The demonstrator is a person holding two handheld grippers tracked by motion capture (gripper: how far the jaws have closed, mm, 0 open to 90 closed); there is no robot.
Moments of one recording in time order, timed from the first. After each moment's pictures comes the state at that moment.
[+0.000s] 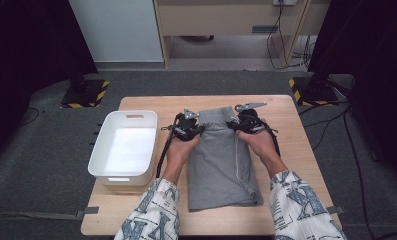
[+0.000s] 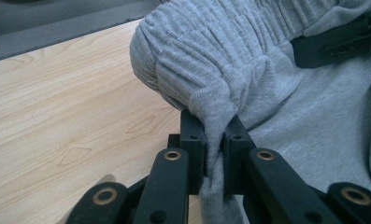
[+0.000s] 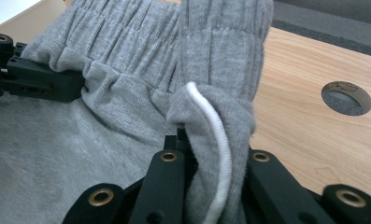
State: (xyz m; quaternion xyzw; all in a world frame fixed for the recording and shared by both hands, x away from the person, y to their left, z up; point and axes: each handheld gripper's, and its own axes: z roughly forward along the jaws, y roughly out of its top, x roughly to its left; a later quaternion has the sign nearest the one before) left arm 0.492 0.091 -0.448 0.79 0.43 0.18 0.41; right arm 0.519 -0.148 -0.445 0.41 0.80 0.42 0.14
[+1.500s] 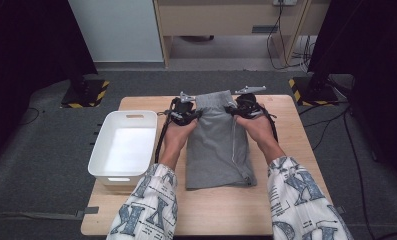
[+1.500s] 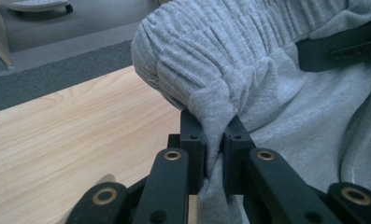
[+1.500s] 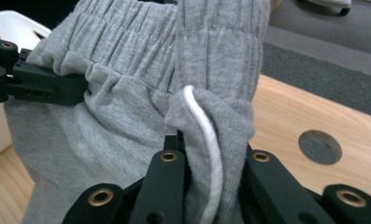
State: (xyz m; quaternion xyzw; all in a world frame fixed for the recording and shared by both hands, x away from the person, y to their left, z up) left arm 0.523 0.100 -0.409 0.77 0.43 0.19 0.43; right arm 0.545 -0.138 -0.403 0.41 0.78 0.43 0.17
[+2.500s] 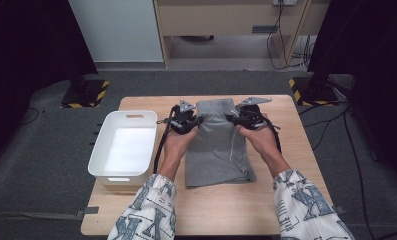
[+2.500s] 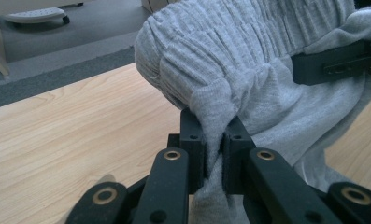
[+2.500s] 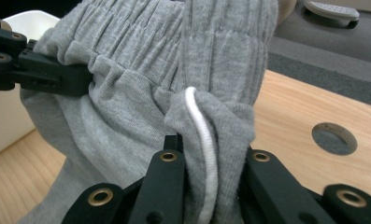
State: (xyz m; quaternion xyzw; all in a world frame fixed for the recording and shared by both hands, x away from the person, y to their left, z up) left arm 0.493 0.097 -0.419 0.77 0.42 0.20 0.45; right arm 0.515 -0.148 -0.421 0.39 0.78 0.46 0.17
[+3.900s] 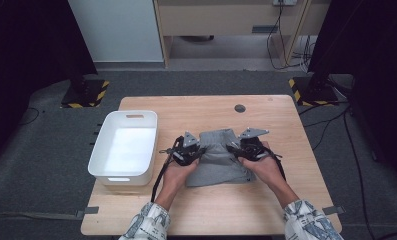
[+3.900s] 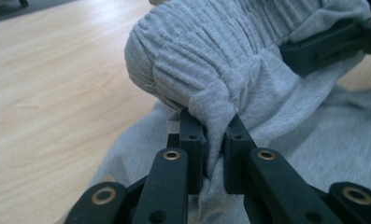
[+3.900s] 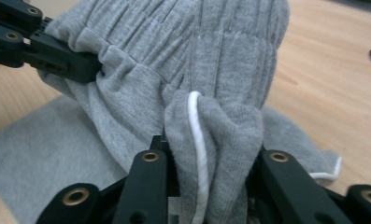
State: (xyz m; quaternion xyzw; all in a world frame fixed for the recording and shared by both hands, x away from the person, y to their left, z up) left arm 0.430 0.094 -0.493 0.81 0.37 0.17 0.43; right arm 0.451 -0.155 -0.486 0.36 0.82 0.42 0.15
